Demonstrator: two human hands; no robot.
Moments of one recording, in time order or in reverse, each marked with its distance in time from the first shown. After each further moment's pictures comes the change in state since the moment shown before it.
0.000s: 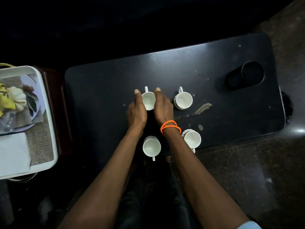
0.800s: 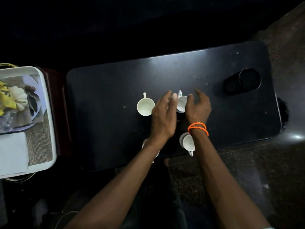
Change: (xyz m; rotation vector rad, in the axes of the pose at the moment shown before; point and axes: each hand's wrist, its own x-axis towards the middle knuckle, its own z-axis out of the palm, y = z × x) left_hand -0.051 0.005 0.052 -0.001 -0.107 0.588; right_hand 0.021 0.010 -0.090 -0.230 0.473 -0.144
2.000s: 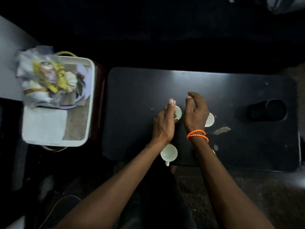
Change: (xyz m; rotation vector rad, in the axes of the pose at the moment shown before) left_hand -0.016 0.011 -0.089 -0.352 0.125 -0.330; right_hand -0.064 -0.072 0.038 0.166 -0.205 -0.359
